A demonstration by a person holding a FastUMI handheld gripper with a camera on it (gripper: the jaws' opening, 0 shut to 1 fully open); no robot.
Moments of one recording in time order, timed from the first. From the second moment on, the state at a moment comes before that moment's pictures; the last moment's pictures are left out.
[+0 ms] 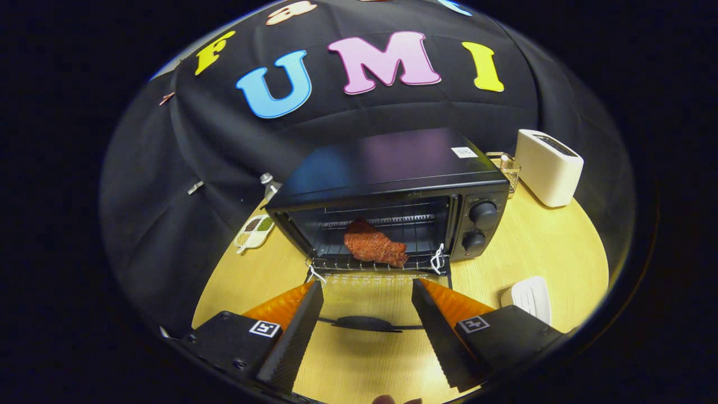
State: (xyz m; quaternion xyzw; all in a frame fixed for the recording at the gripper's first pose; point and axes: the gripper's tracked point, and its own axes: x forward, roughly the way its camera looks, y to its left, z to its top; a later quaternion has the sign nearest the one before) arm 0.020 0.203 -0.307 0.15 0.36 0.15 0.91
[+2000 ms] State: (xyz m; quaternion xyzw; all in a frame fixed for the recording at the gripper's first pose) arm -0.039 0.234 -0.417 0.09 0.47 0.06 0.88
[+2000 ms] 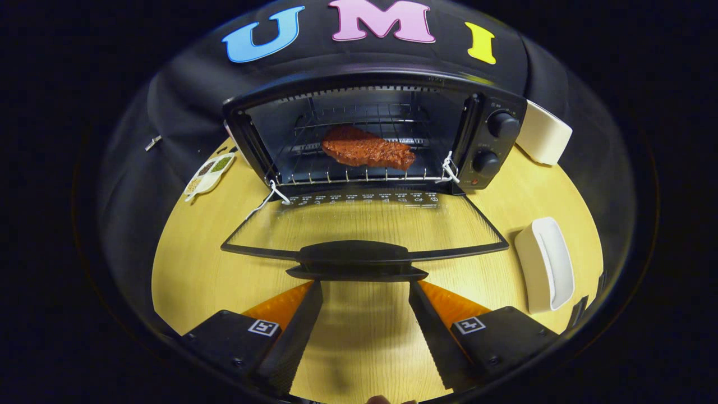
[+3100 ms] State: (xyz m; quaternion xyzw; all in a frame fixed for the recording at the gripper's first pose) arm 0.041 0.202 -0.276 0.08 0.28 0.07 0.95
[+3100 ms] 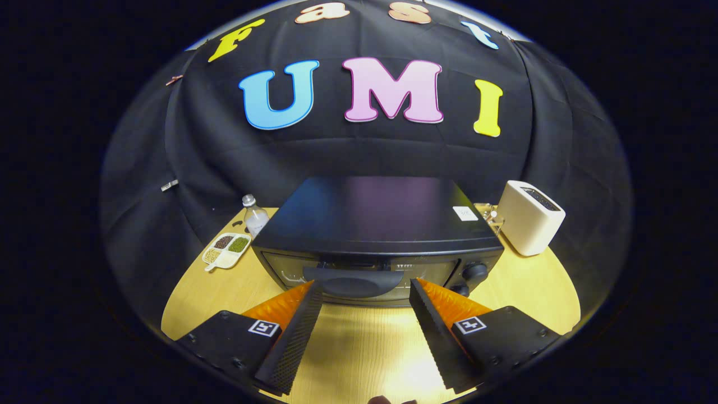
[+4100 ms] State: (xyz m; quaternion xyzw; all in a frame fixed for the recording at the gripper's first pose) arm 0.041 0.102 -0.045 0.05 0.06 0.04 1.00
